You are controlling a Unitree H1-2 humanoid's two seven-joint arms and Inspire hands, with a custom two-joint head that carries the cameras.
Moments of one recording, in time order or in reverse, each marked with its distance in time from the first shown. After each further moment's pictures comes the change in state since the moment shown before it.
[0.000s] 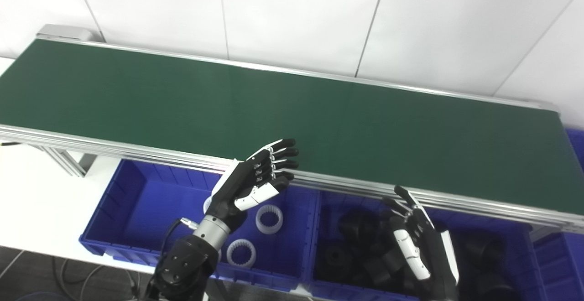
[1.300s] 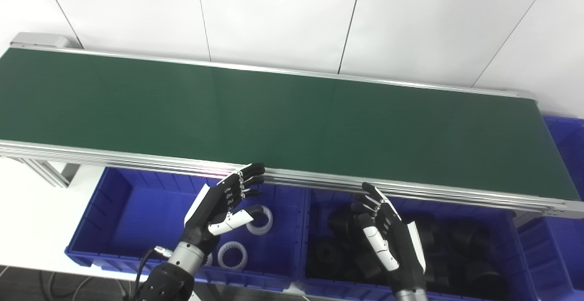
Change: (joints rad) left arm 0.044 0.052 0.021 0.130 -0.001 -0.151 0.010; right arm -0.029 0.031 0.039 0.103 -0.033 -0.059 -0.033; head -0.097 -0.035
